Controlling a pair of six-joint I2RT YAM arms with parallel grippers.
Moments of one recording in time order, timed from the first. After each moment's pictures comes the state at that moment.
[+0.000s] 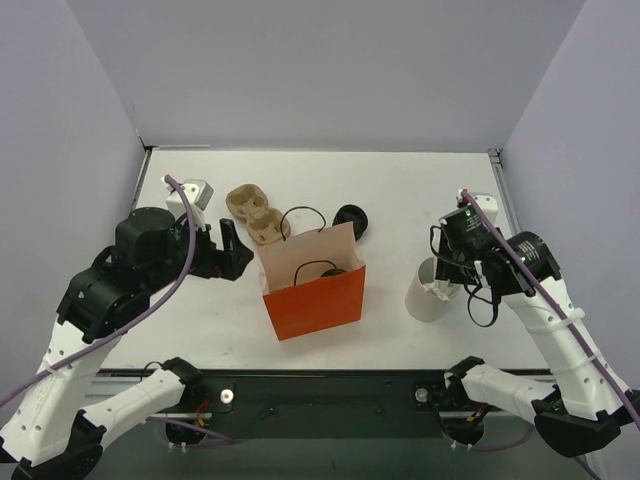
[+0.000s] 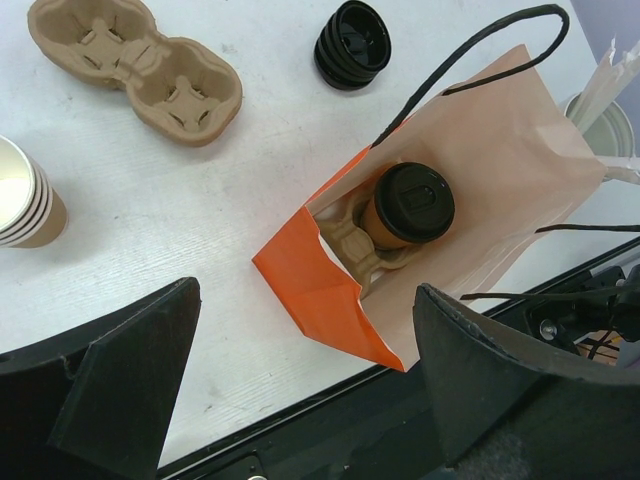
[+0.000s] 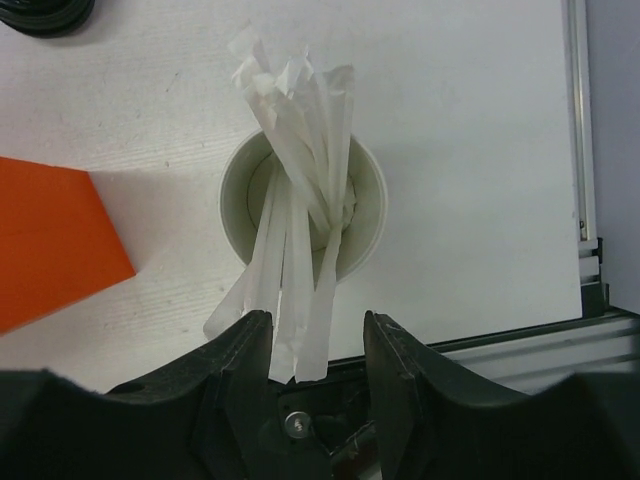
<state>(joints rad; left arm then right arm) -0.57 0.88 1.39 -1.00 -0.03 -0.36 0.52 1.05 1.38 -1.38 0.47 0.51</state>
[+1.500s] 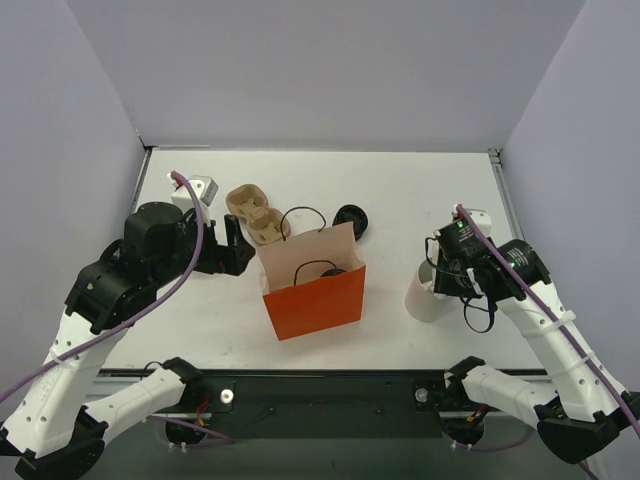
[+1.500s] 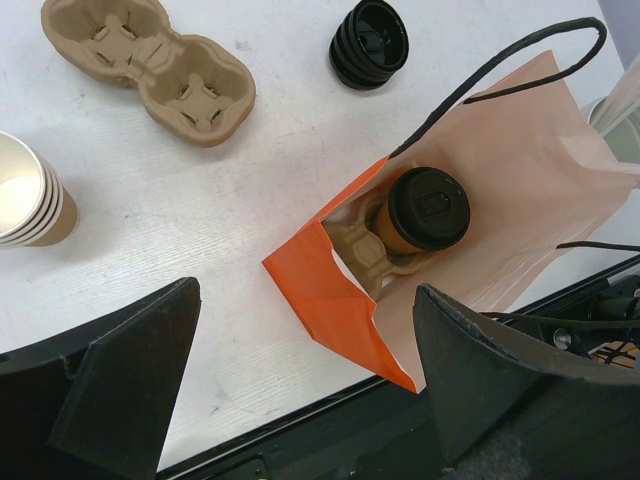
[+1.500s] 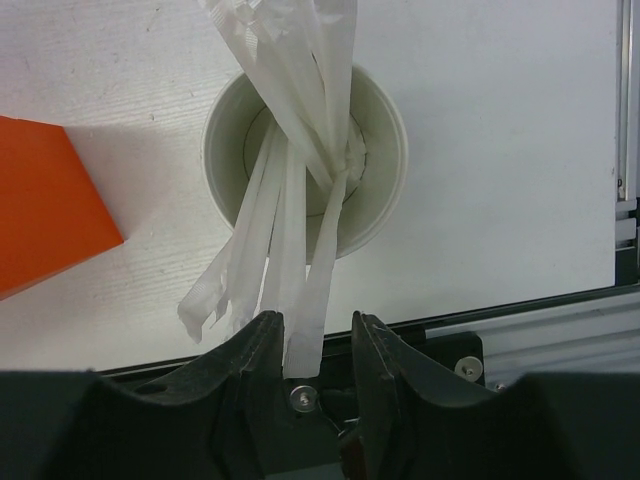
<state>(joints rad) -0.57 0.91 1.39 -0.99 -0.06 -0.35 0.52 1.01 1.24 -1.38 0.40 0.56</state>
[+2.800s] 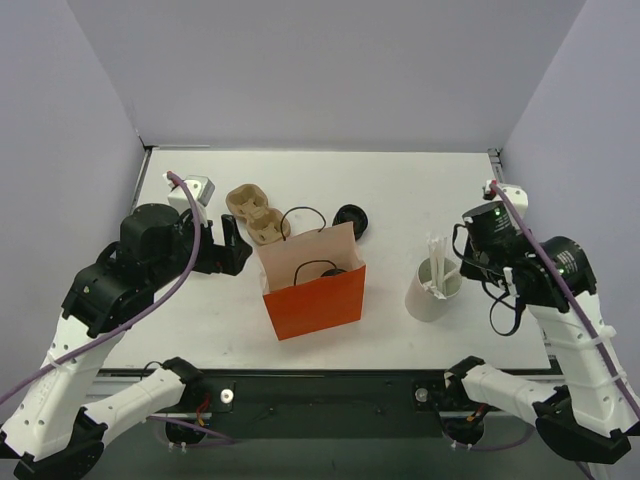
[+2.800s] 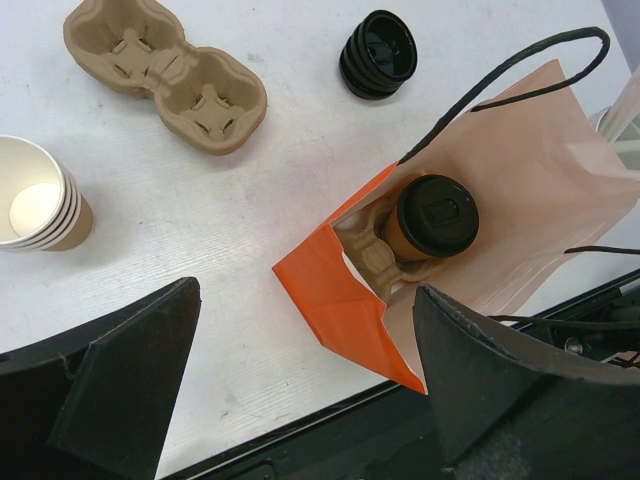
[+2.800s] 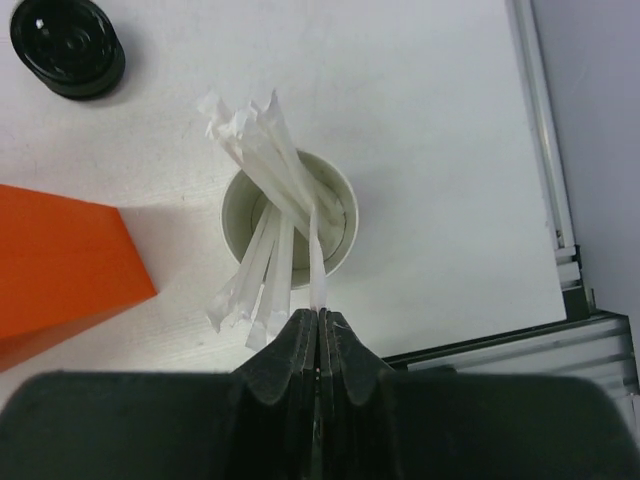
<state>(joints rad) -0.57 0.90 1.39 -0.98 -0.08 -0.34 0.52 1.02 1.51 -1.45 0.49 0.54</state>
